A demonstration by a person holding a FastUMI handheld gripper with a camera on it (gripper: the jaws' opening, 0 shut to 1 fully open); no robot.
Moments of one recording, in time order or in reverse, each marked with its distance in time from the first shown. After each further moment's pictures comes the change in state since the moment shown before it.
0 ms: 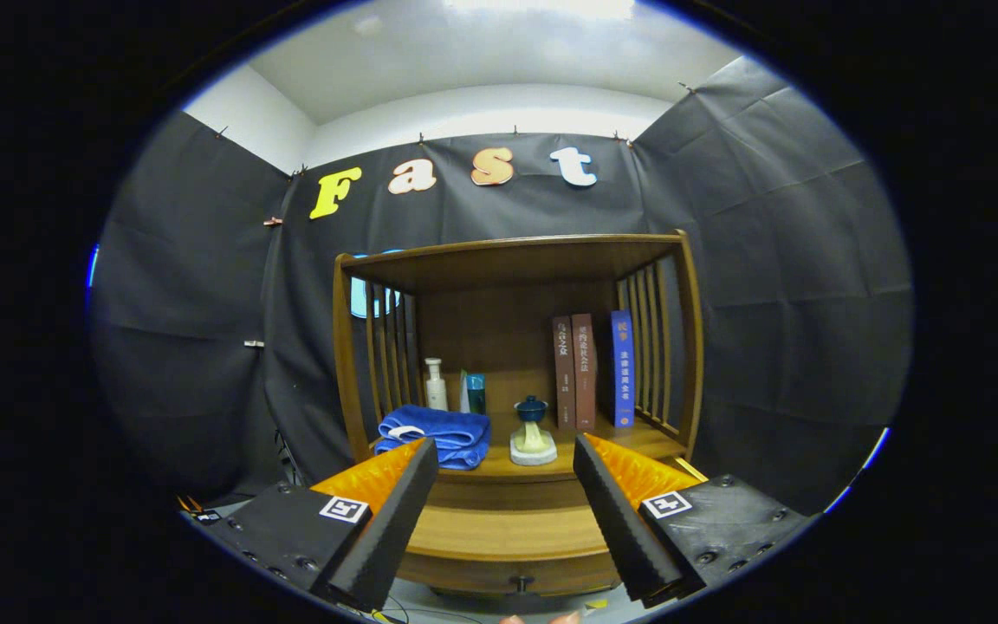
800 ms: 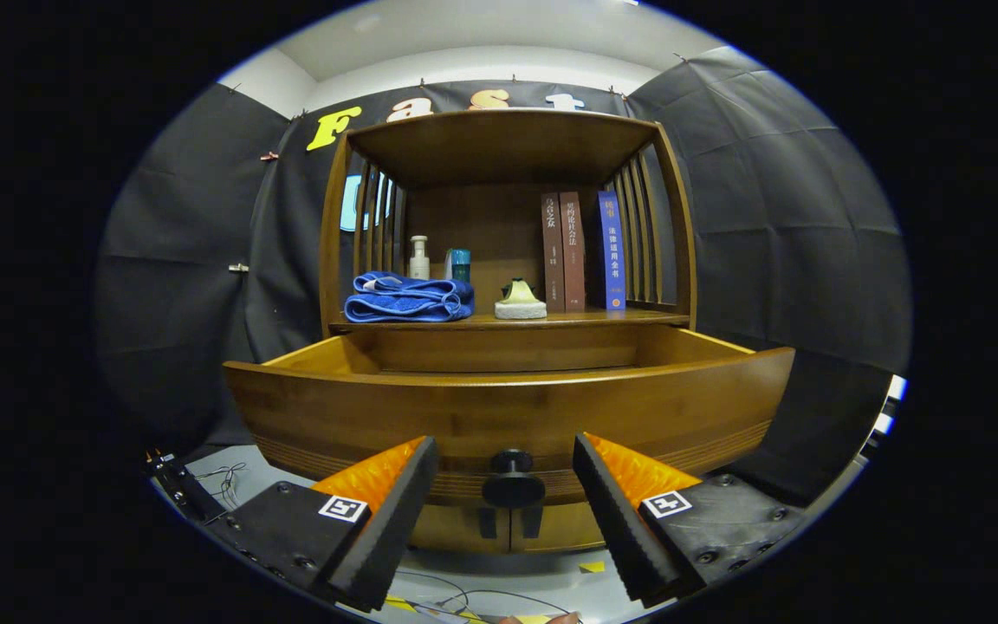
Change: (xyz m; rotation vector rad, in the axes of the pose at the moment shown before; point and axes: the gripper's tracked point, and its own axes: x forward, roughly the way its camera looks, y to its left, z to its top) arm -0.002 -0.008 -0.214 -0.039 0.180 -0.031
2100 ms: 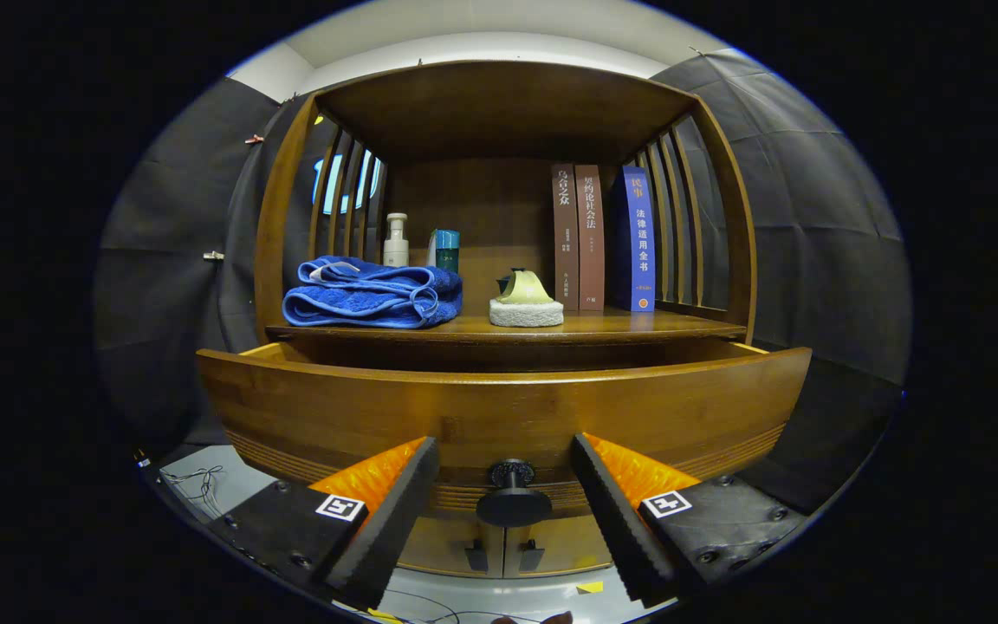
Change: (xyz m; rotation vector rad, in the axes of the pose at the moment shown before) arm 0.125 -0.002 0.016 -0.027 0.032 -0.030
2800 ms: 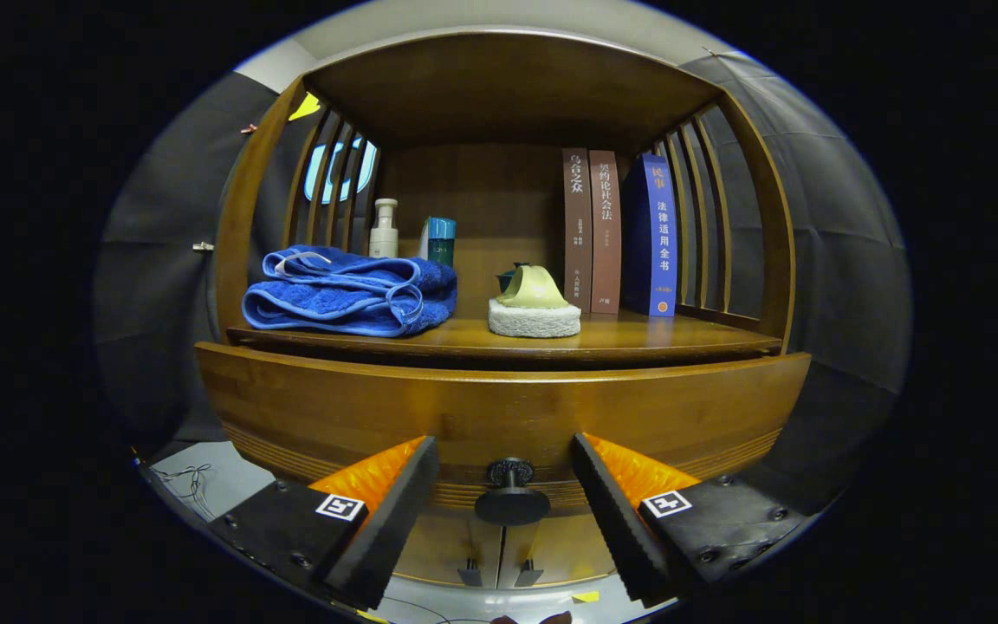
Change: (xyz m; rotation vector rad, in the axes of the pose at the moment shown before) arm 0.053 0.006 0.005 -0.025 0.018 -0.012
